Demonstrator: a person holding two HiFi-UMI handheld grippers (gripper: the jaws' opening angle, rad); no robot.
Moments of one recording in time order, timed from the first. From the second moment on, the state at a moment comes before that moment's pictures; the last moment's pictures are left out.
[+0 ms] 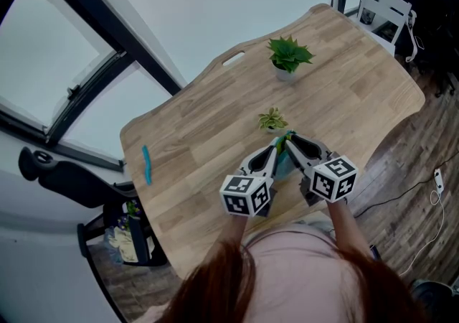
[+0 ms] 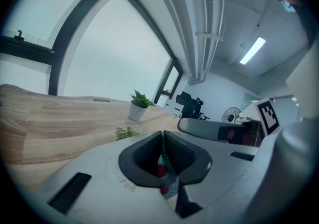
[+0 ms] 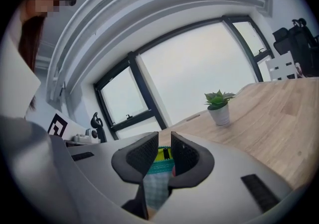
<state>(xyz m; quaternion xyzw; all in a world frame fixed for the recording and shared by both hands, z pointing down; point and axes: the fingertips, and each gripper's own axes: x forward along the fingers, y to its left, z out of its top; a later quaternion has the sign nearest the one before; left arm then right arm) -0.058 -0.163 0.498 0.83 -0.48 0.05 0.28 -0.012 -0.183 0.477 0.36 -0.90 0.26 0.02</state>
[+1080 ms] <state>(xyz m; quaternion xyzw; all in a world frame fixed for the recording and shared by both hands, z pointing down) -0.073 -0.156 0.500 0.82 -0.48 0.04 0.30 0.029 -0.175 0.468 0.43 -0.86 0.27 -0.01</state>
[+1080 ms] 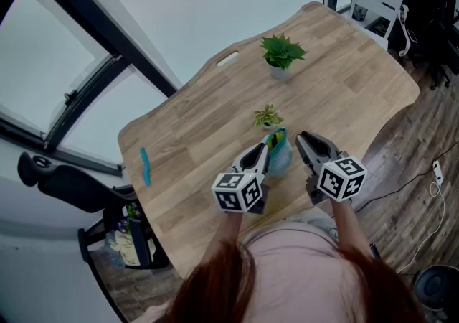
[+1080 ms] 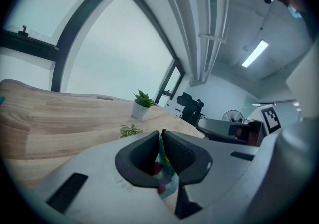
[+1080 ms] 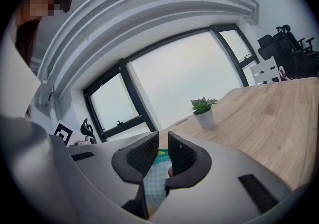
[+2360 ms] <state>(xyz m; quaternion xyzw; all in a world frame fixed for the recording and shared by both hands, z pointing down) -0.095 -0.129 0.478 0.83 -0.50 0.03 0.26 0.027 -0.132 0.463 0.44 -0.86 0.25 0.00</state>
